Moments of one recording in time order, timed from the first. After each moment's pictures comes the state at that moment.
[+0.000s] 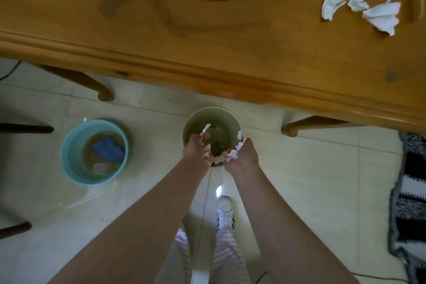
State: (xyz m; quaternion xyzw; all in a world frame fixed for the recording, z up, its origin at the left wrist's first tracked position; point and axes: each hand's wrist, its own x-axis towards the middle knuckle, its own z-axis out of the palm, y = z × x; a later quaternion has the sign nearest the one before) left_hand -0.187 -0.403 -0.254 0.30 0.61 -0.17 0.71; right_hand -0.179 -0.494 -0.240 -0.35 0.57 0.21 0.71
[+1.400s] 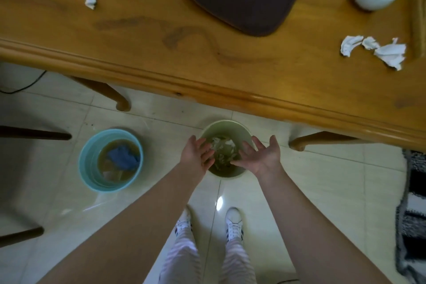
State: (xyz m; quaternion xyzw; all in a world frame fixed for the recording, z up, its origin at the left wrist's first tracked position) left_hand -0.203 -0.335 -0.217 0.31 0.53 -0.18 0.77; right_hand -0.159 -0.486 -0.222 -0.29 0.52 0.23 0.77
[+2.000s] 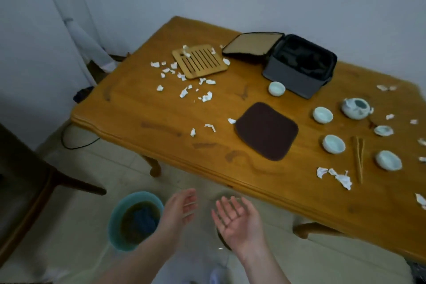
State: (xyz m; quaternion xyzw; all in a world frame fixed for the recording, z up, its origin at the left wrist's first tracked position) left_hand -0.262 -0.214 -0.011 0.51 0.46 -0.05 0.73; right_hand -0.217 -0.356 0.002 -0.31 0.41 0.31 0.80
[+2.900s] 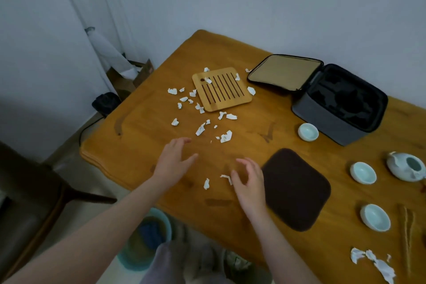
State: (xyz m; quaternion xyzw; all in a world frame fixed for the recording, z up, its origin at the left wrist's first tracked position) left_hand -0.057 -0.048 0.025 0.89 0.27 -0.02 0.36; right_hand -0.012 -0.260 0.017 -0.89 -0.07 0.15 0.43
